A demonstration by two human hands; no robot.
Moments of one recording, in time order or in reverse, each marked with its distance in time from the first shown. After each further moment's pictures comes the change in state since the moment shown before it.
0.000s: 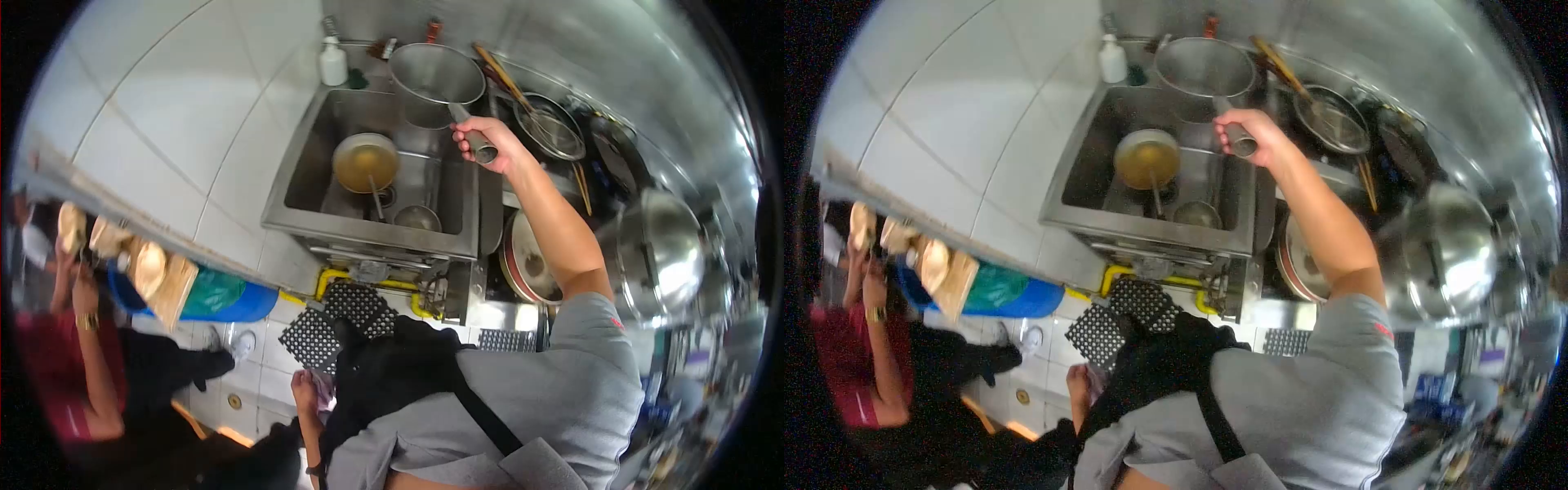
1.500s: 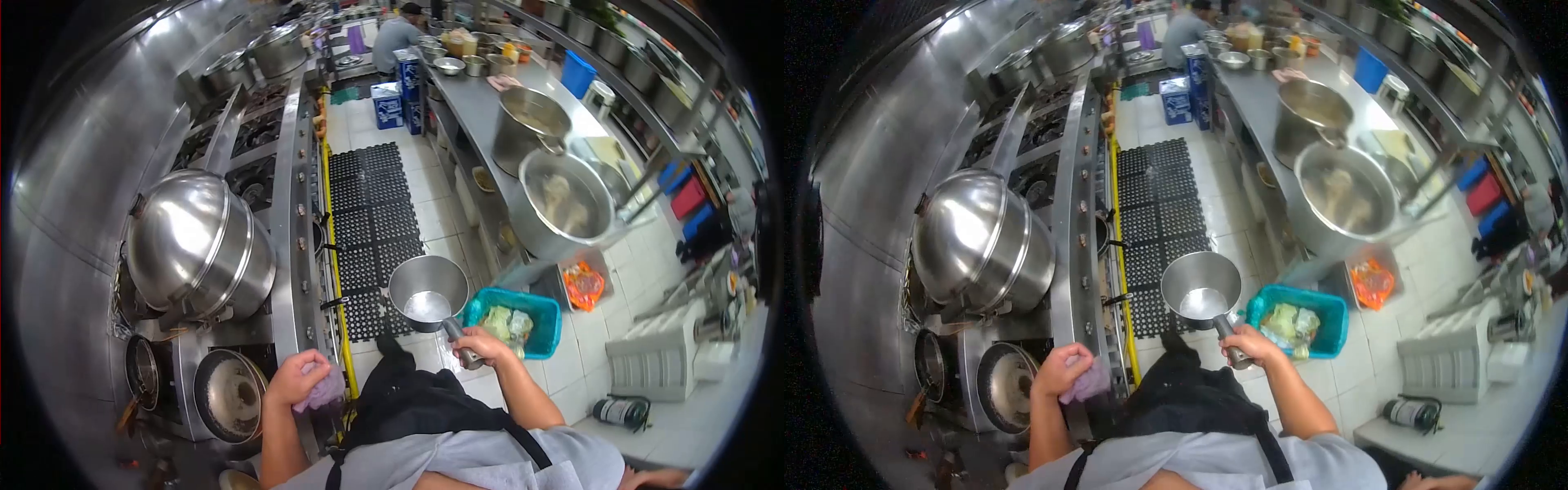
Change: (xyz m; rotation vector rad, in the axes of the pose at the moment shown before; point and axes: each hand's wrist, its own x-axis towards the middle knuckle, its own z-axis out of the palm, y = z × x) left_hand -0.455 0.245 0.522 1.168 -2.447 0.704; right_hand -0.697 0.489 -0.007 0.911 1.454 -0.299
